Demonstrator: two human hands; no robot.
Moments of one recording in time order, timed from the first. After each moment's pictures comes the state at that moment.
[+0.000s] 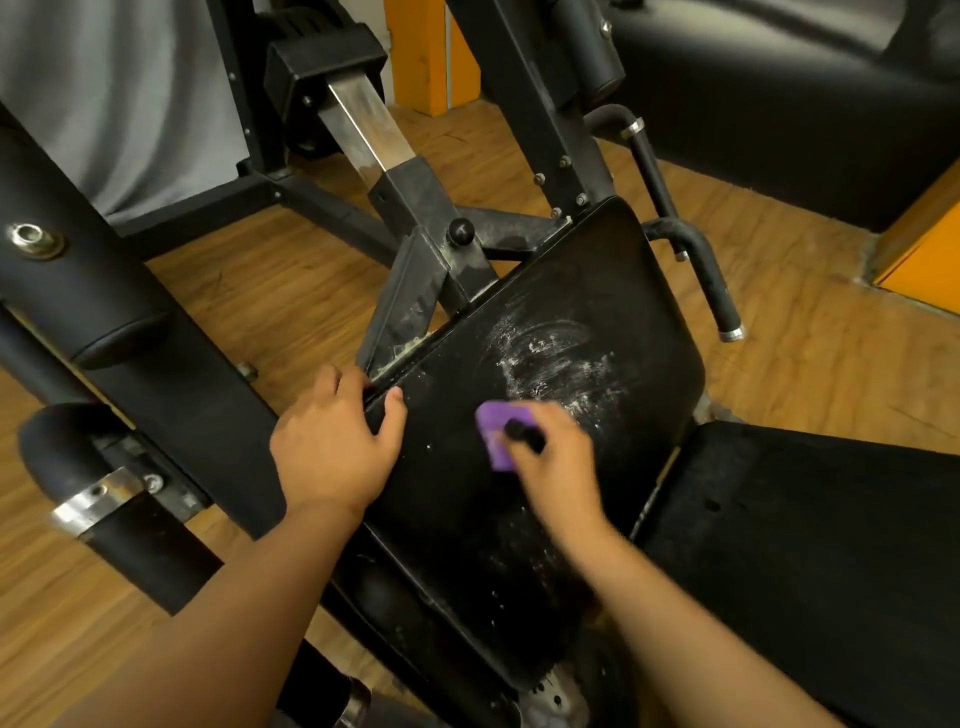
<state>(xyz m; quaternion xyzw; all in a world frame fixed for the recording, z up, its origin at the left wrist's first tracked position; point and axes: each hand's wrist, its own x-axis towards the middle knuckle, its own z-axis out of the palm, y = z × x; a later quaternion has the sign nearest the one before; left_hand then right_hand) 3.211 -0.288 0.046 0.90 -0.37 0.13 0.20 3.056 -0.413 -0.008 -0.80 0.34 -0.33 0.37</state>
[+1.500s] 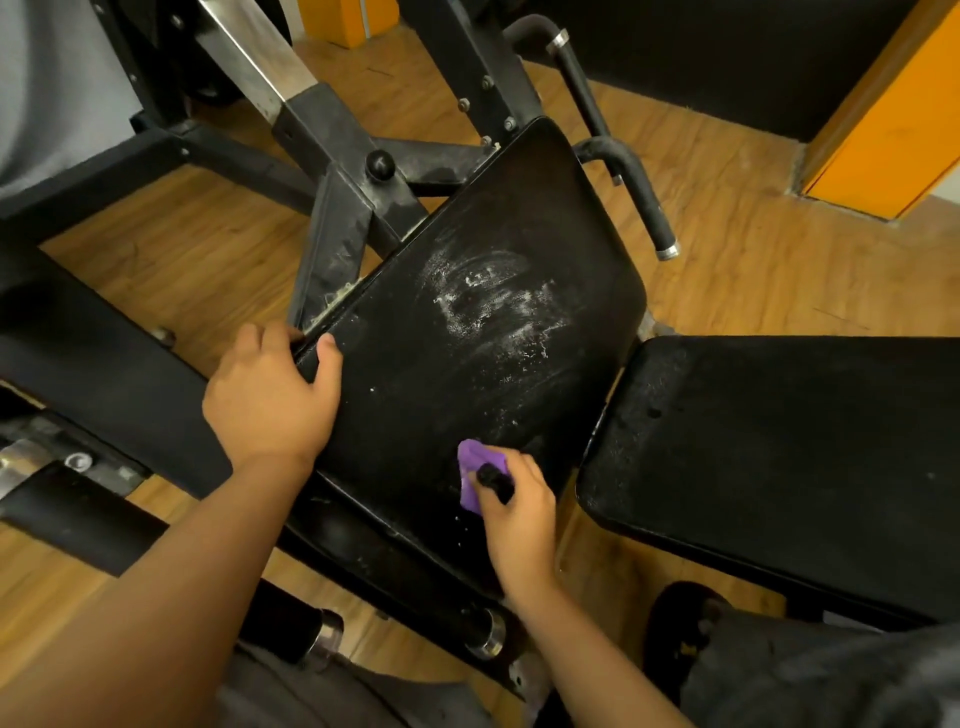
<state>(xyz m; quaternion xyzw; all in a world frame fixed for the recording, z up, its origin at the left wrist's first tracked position) 3.207 -0.288 0.041 0.89 -0.35 0.15 0.25 3.004 -0.317 -0.060 -0.68 0.52 -0.30 0.42</state>
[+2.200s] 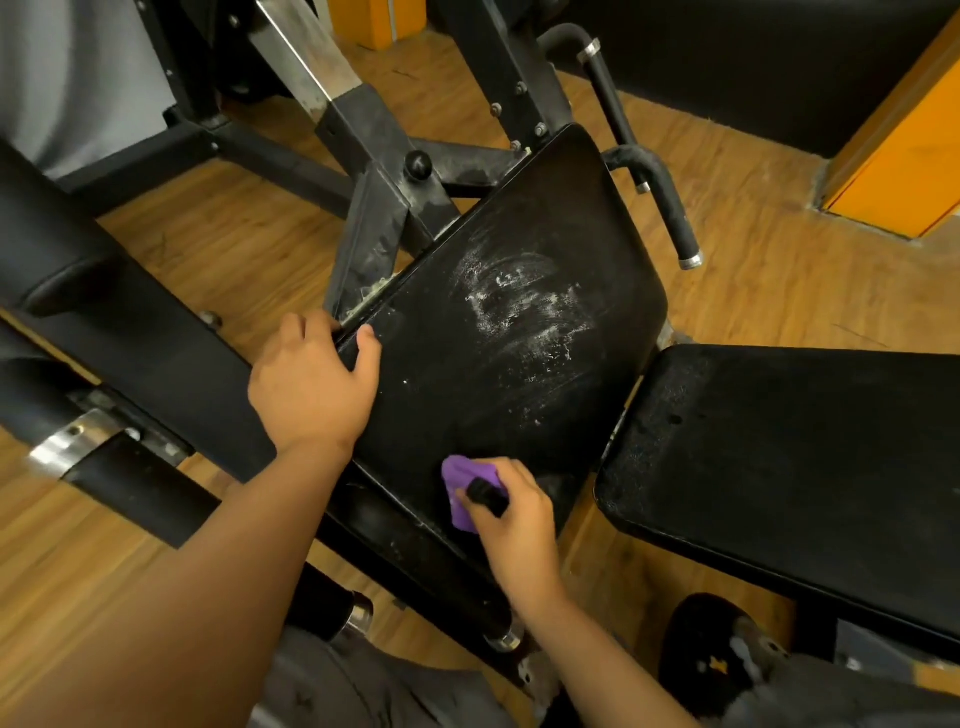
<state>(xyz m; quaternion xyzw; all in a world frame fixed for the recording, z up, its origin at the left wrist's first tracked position) 3.207 -0.289 0.040 0.90 -0.34 0.15 0.23 3.008 -0.299 -0.050 -0.73 0.45 -0.26 0.45</state>
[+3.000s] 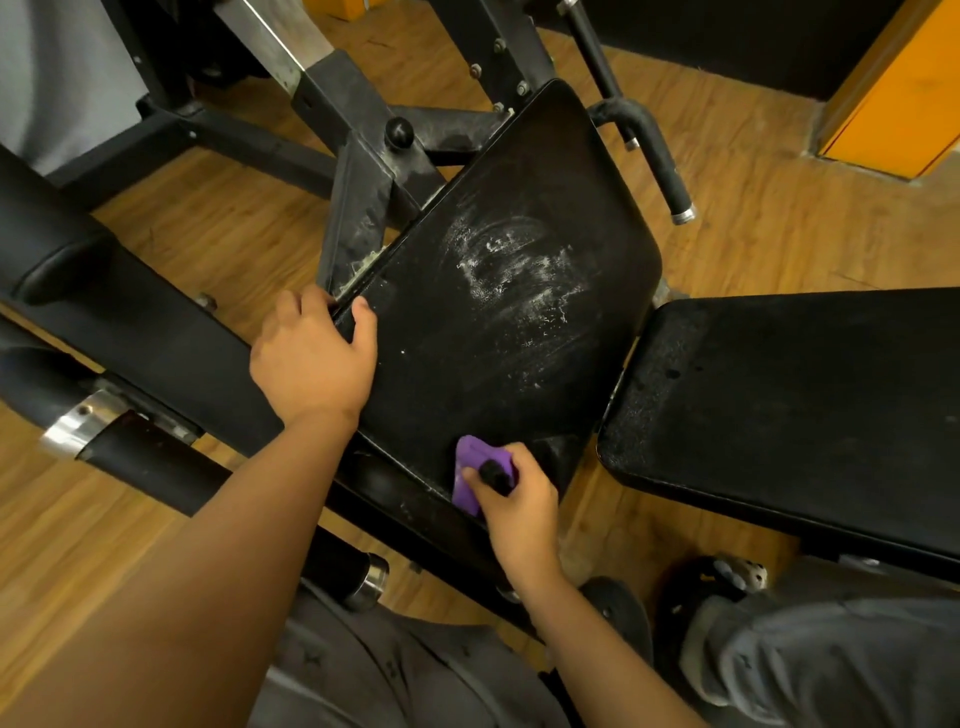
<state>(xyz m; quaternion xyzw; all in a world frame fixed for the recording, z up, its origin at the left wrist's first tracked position) 3.206 -0.289 0.041 0.90 -0.34 0.14 0.21 3.007 -0.272 -0.052 -0.62 0.51 -0.29 0.52</state>
